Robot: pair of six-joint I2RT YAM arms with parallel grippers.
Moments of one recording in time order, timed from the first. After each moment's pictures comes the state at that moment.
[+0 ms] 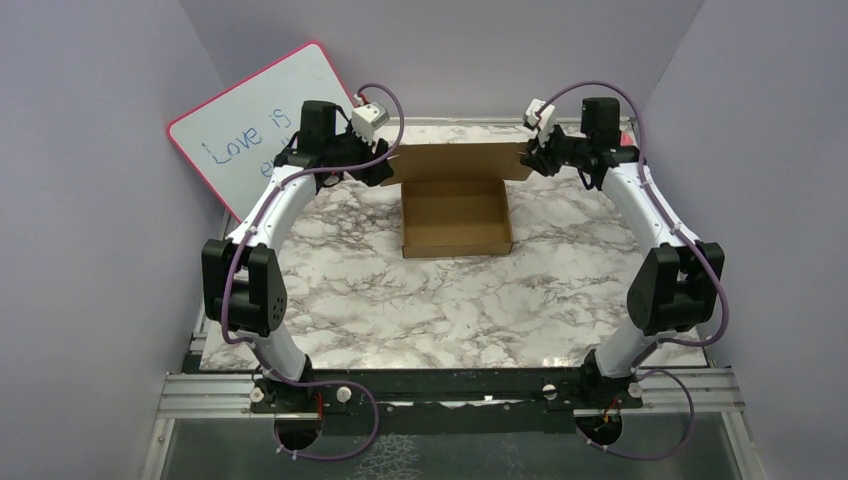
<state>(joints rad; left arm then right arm) -0.18 1.70 1.47 -0.37 0.61 0.29 0.09 1.66 1.46 -0.42 -0.64 -0.76</state>
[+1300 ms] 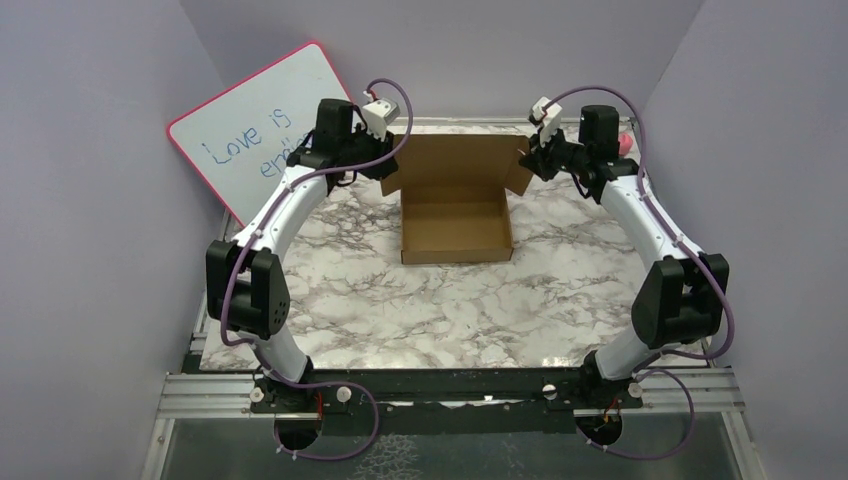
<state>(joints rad) -0.26 1.70 1.51 -0.39 0.49 0.14 0.12 1.60 1.36 -0.29 -0.57 -0.47</state>
